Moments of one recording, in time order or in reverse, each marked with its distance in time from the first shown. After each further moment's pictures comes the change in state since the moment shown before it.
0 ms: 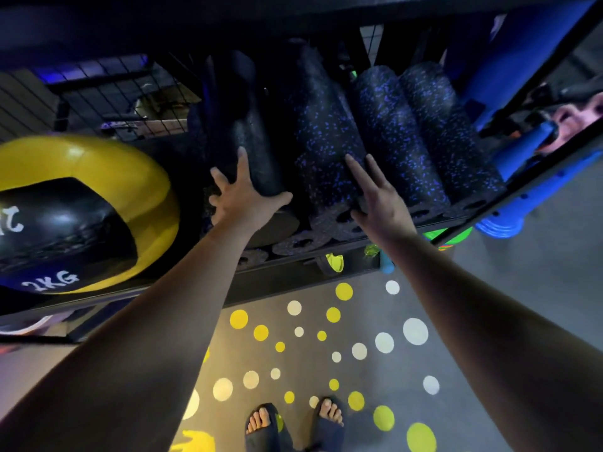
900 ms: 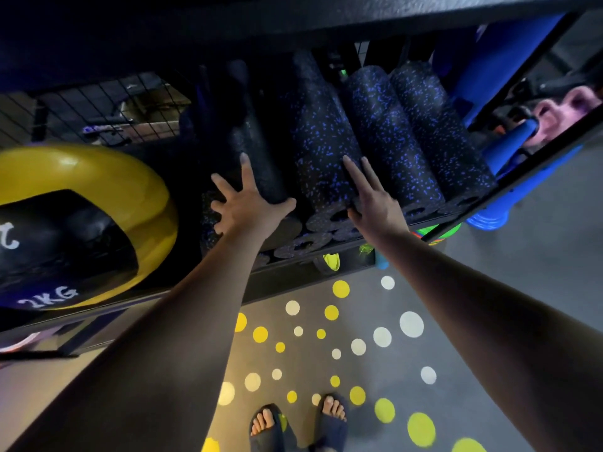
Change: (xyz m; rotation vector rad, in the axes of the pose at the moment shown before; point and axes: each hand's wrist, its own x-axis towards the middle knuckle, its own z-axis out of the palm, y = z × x) left_hand 0.000 0.001 0.003 0.081 0.026 0.011; right_hand 0.003 -0.015 0.008 -0.110 -0.014 0.078
